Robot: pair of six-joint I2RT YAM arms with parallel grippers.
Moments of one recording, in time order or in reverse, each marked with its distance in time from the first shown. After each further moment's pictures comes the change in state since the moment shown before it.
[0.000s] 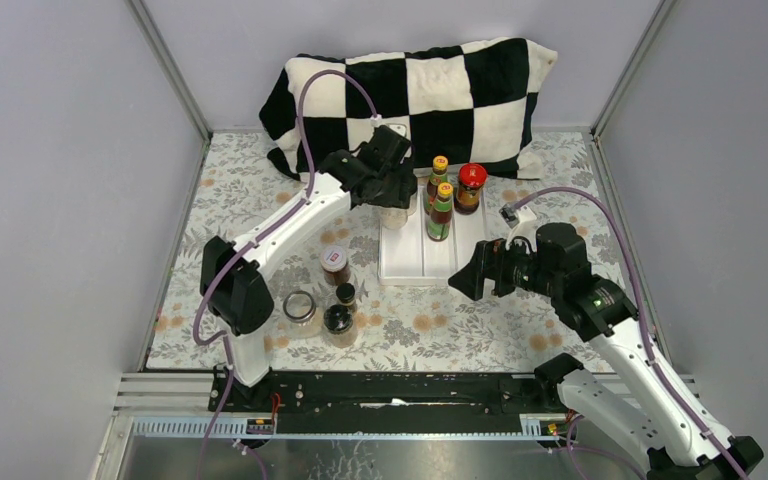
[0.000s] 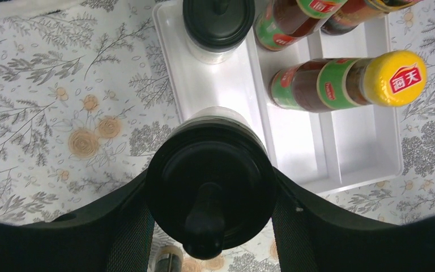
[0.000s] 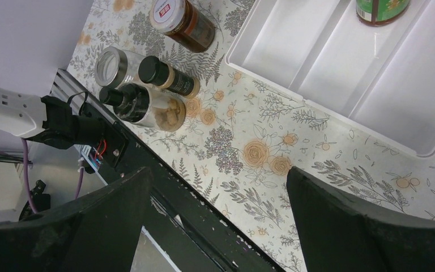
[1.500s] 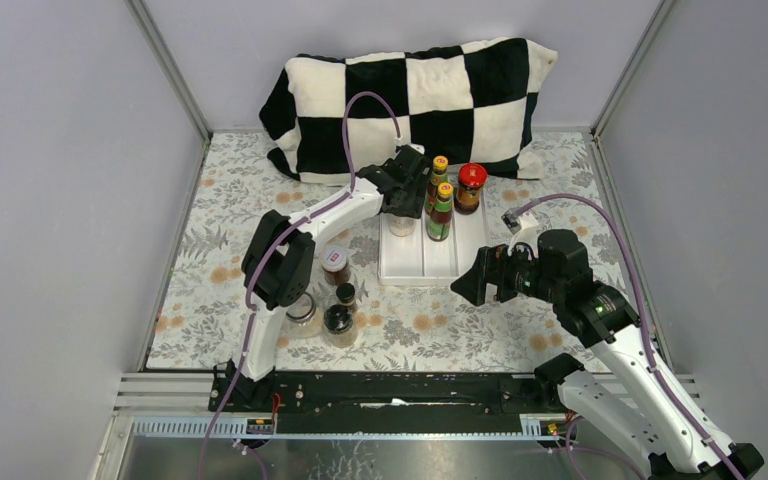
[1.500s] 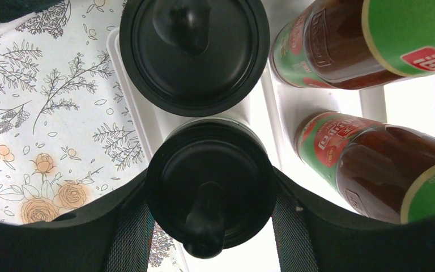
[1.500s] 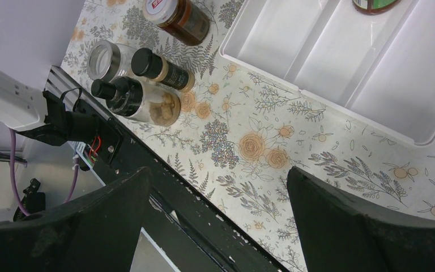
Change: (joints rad) left arm 0.018 0.285 -0.014 0.249 -0.028 0.061; right arm 0.000 -0.045 -0.036 -0.019 0.015 -0.004
